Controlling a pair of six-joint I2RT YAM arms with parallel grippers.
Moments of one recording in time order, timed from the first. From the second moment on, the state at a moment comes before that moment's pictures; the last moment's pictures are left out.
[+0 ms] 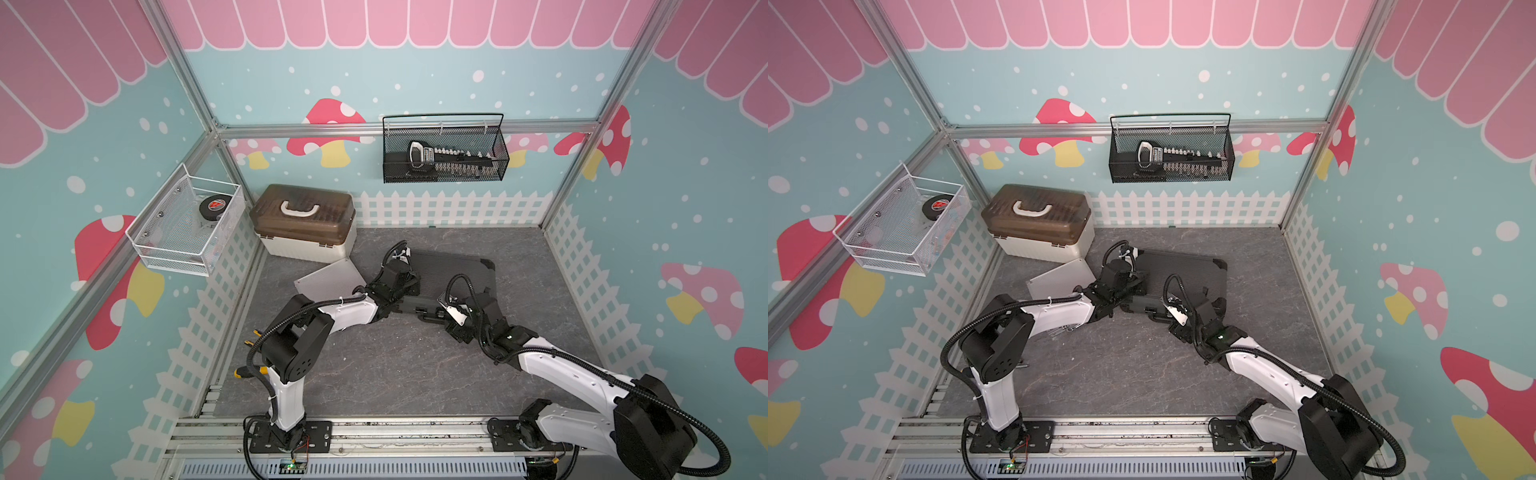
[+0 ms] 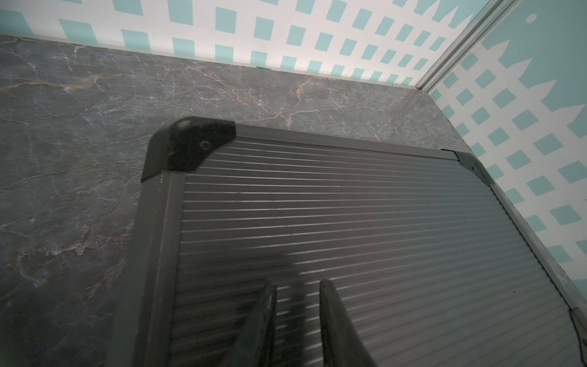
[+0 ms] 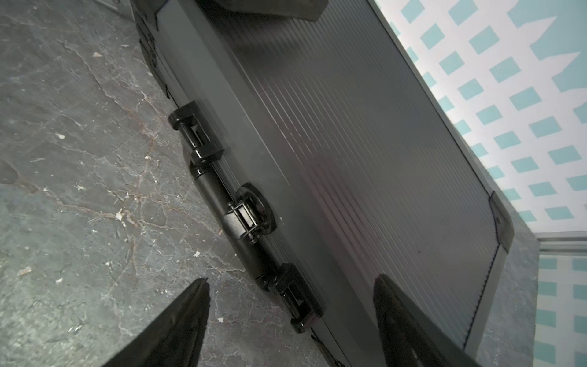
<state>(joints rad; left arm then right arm) -0.67 1.91 1.14 0.27 -0.10 -0.45 0.61 1.18 0.60 -0.11 0.19 -0.45</state>
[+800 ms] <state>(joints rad) -0.66 1.89 1.11 0.30 -0.09 -0.47 0.68 1.41 0.63 0.09 0.31 -0.63</state>
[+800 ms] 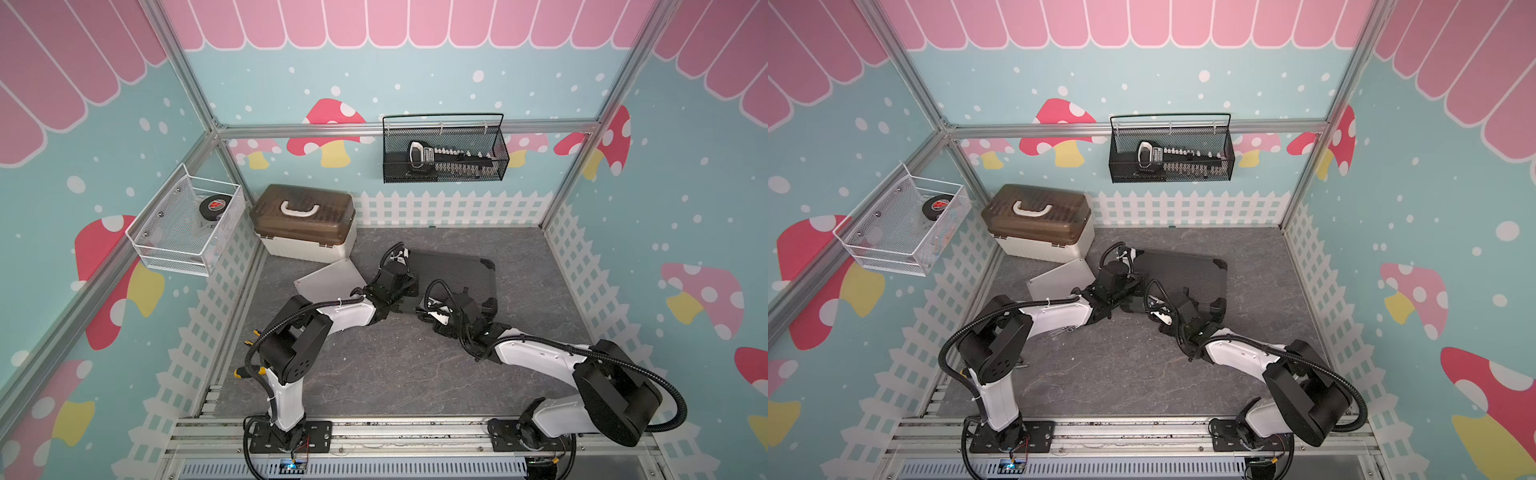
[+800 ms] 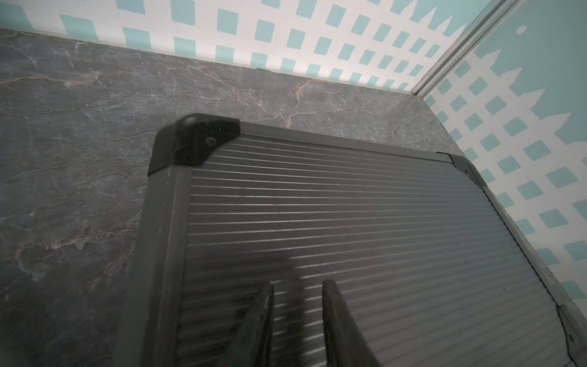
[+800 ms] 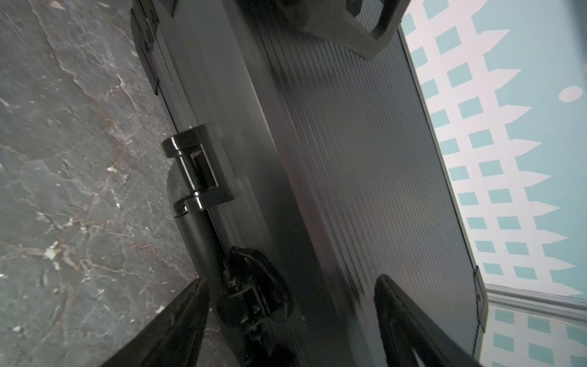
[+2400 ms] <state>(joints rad) -0.65 1.88 1.08 0.32 -0.09 -0.48 0.72 1.43 0.68 0.04 0.37 -0.70</state>
